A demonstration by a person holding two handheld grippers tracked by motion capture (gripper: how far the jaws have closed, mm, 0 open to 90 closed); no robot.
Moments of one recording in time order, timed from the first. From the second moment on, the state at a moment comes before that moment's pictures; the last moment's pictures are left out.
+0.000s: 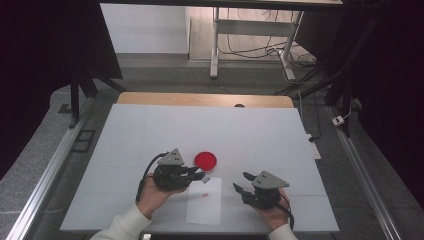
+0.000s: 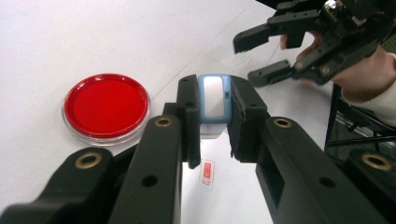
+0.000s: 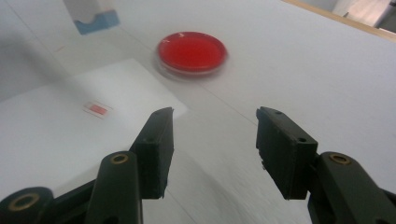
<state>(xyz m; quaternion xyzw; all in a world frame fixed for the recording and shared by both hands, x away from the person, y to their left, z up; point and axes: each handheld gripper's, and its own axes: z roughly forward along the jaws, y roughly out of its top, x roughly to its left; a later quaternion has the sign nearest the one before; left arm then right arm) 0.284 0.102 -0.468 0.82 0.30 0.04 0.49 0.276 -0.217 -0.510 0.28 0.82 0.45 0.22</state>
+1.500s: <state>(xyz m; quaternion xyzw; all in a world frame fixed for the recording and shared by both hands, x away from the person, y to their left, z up) 0.321 0.120 -0.463 0.80 0.35 0.10 0.47 0.277 -0.305 -0.507 0.34 0.80 0.42 0.26</state>
